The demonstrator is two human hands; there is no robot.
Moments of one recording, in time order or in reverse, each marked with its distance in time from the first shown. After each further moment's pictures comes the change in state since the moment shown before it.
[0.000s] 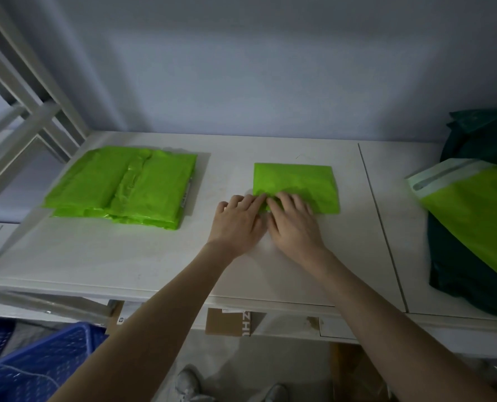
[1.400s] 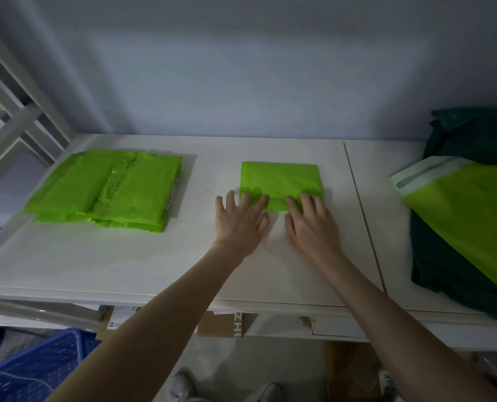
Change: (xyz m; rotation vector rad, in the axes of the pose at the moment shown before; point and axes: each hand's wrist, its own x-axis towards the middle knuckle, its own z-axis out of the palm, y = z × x) left_hand 0.009 0.037 -0.007 0.216 -0.084 -0.068; right_hand -0.020 0.055 0.007 -0.160 0.145 0.048
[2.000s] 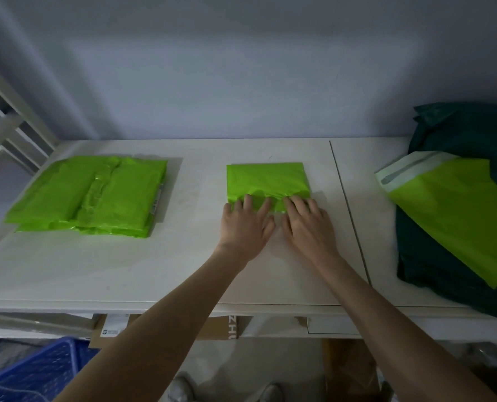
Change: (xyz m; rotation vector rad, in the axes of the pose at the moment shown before) left_hand 0.005 0.032 -0.003 -0.016 0.005 0.050; right_hand -0.003 0.014 -0.010 0.059 -0.113 0.045
